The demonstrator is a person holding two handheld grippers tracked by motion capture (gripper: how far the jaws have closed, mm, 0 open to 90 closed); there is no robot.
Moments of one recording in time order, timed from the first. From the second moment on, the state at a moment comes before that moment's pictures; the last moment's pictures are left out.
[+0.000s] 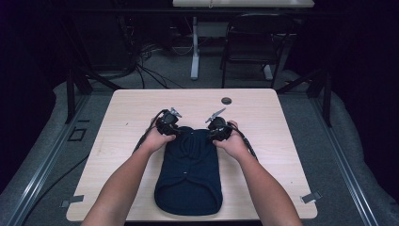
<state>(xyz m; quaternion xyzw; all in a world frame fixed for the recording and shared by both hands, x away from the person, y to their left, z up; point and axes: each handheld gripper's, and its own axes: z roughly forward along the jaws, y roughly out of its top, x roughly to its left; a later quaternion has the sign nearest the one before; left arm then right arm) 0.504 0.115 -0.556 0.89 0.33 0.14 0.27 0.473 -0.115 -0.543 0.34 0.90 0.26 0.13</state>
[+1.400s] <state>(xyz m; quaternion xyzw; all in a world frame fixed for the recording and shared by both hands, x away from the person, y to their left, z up) 0.494 0.120 -0.550 0.92 0.28 0.16 0.25 0.491 -0.096 -0.543 0.25 0.94 0.20 0.14</state>
